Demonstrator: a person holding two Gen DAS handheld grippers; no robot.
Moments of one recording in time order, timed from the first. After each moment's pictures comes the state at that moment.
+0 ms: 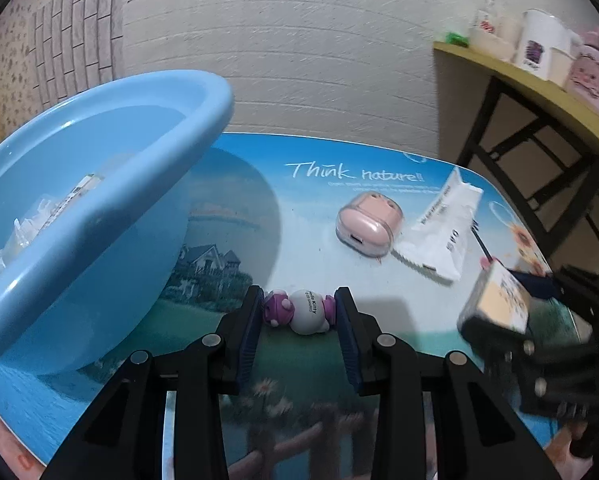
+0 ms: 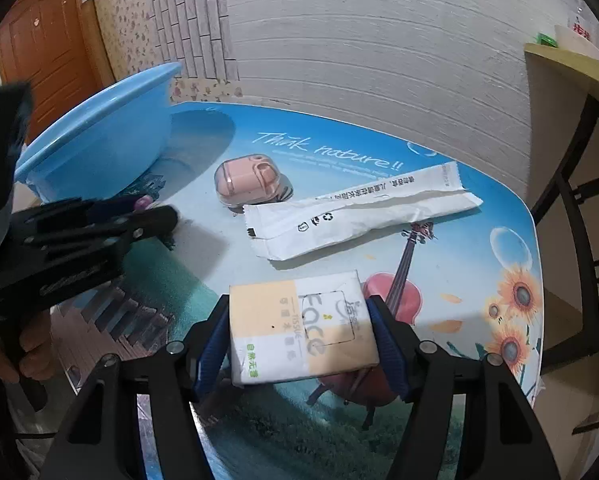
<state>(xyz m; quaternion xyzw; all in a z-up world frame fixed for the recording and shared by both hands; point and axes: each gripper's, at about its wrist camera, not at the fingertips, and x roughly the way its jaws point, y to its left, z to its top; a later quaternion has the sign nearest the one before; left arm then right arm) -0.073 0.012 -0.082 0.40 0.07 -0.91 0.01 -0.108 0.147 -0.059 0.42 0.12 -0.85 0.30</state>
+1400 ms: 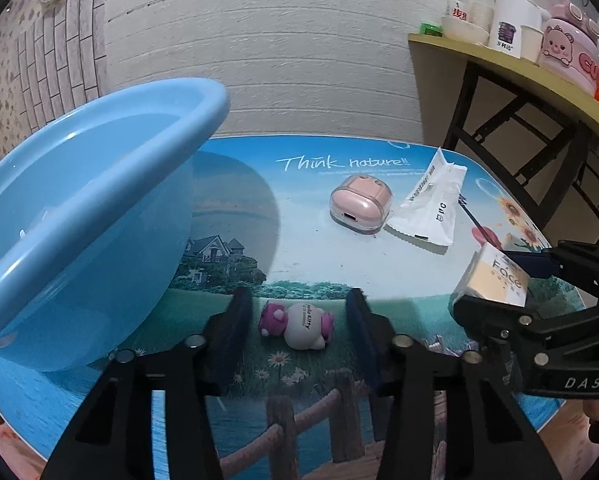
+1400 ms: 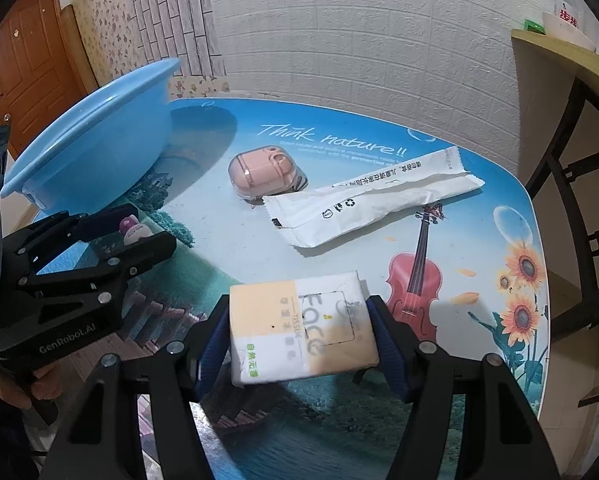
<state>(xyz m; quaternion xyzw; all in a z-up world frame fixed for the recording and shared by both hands) -0.058 0.013 -0.085 0.39 0.03 -0.92 -0.01 -0.092 0.135 -0.055 0.44 0.11 -0.85 0.27</state>
